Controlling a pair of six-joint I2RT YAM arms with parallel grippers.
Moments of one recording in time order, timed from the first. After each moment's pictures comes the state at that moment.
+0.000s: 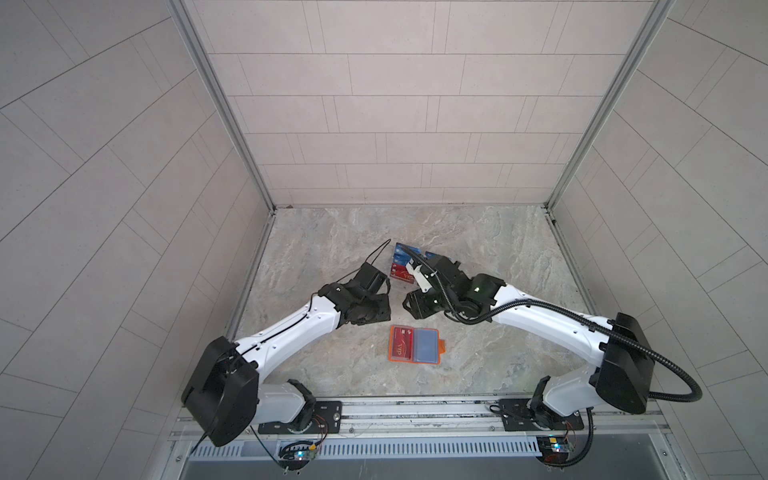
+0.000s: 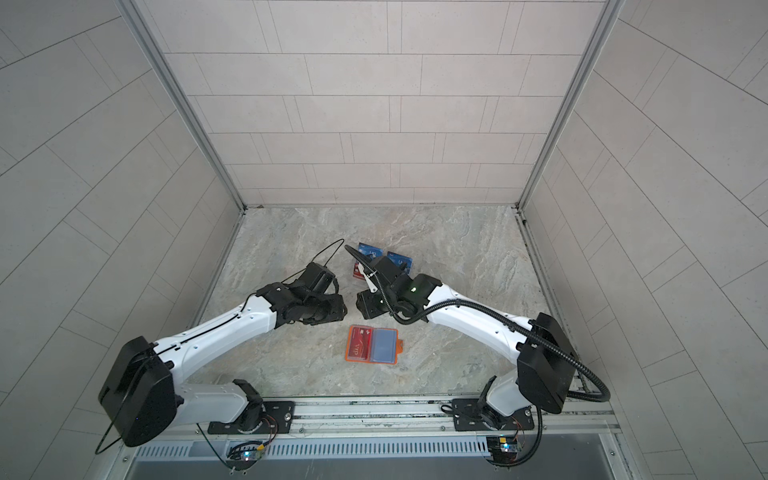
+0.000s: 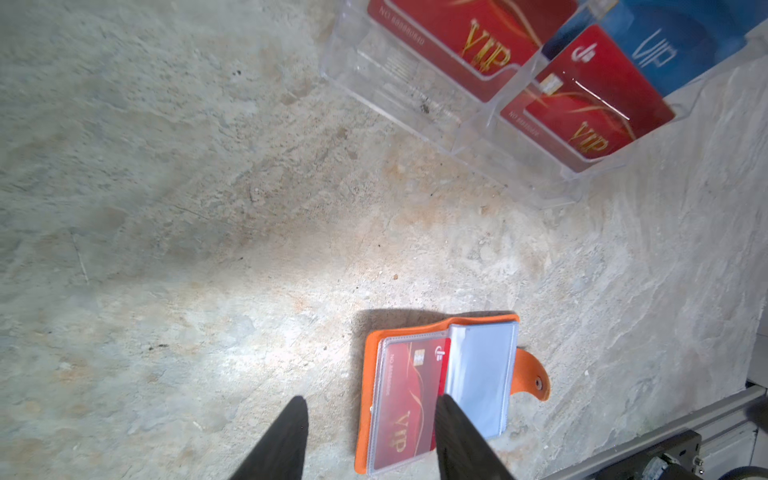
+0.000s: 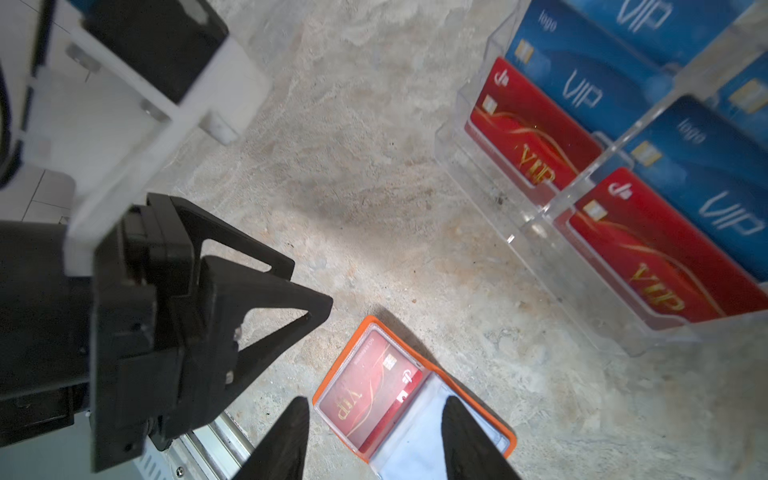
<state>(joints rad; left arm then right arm) -0.66 1.31 0.88 -0.65 0.06 -0.73 0.84 1.47 1.18 -0.57 -0.08 0.44</state>
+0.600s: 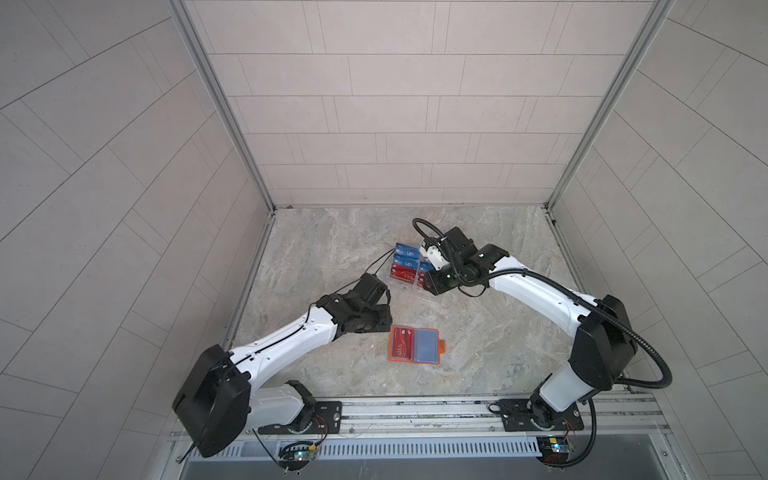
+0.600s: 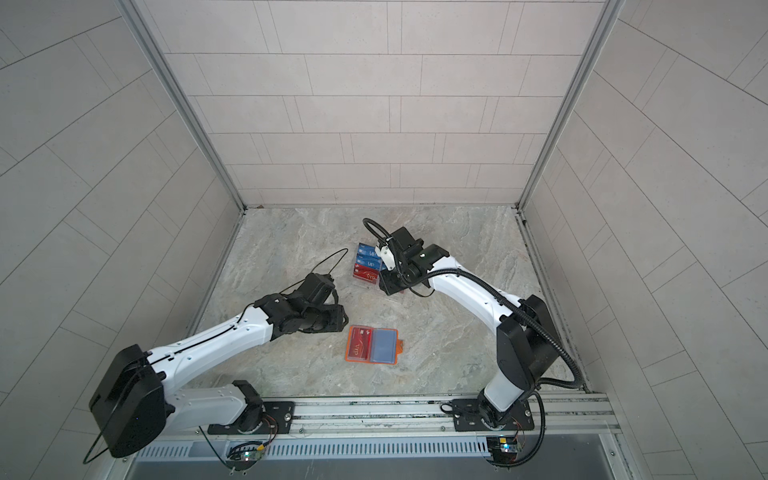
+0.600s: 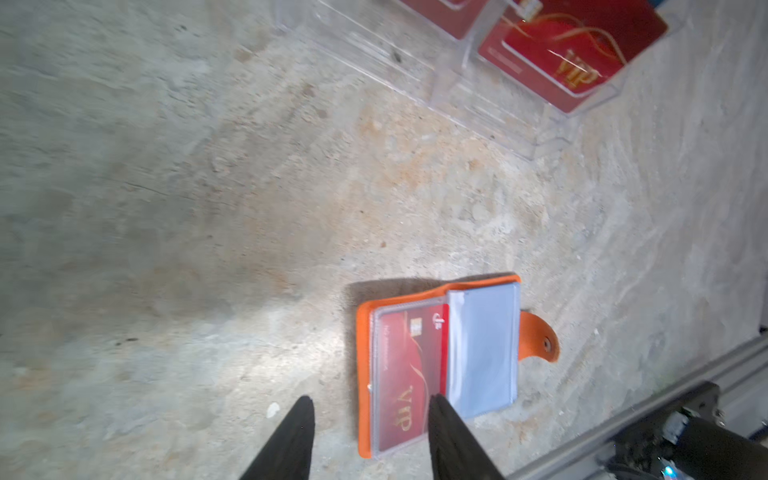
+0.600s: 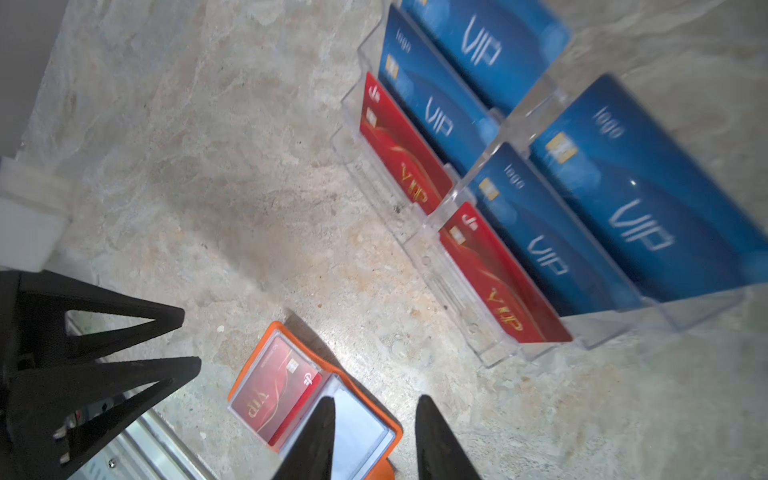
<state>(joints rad) -0.72 1.26 0.78 -0.57 0.12 -0.69 0.61 1.61 1.30 -0.74 -0.23 0.21</state>
